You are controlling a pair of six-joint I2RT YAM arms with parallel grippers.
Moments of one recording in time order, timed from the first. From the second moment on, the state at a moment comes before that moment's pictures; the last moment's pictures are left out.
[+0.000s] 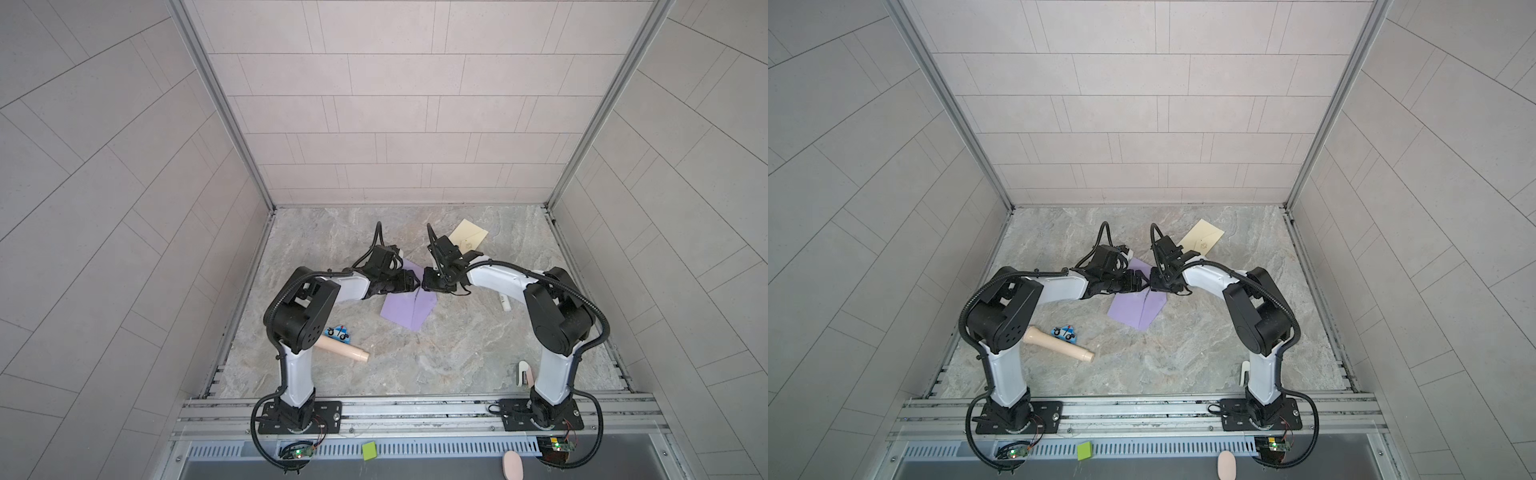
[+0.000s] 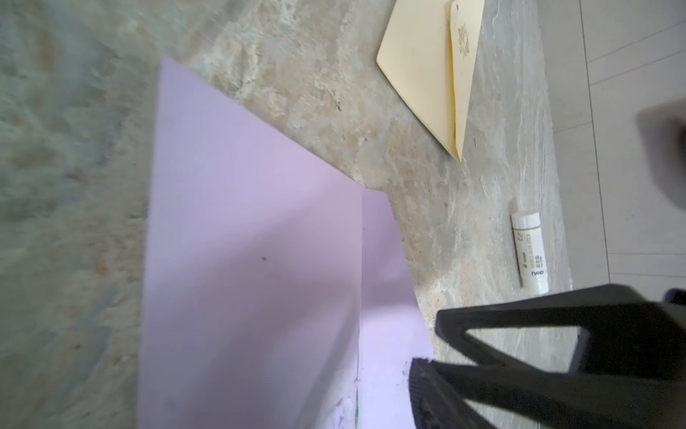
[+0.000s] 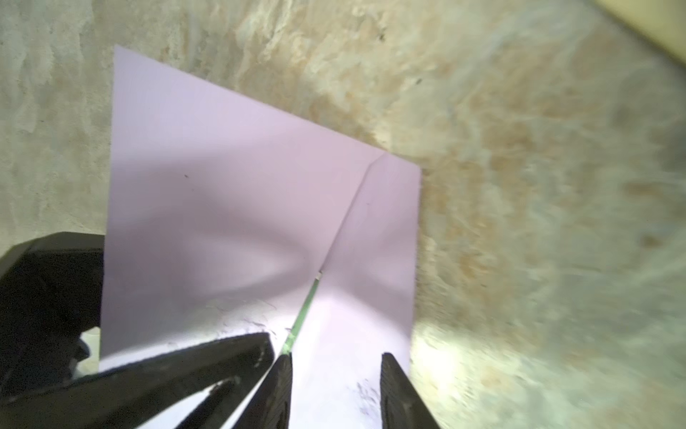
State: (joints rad) left arm -0.51 1.91 1.03 0.04 0.38 -0.55; right arm 0.54 1.86 1.27 -0.53 -0.10 0.60
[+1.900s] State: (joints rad) left arm -0.57 1.78 1.13 -0.27 0.45 -0.35; right arm 0.04 1.76 1.12 -0.68 -0.20 0.45
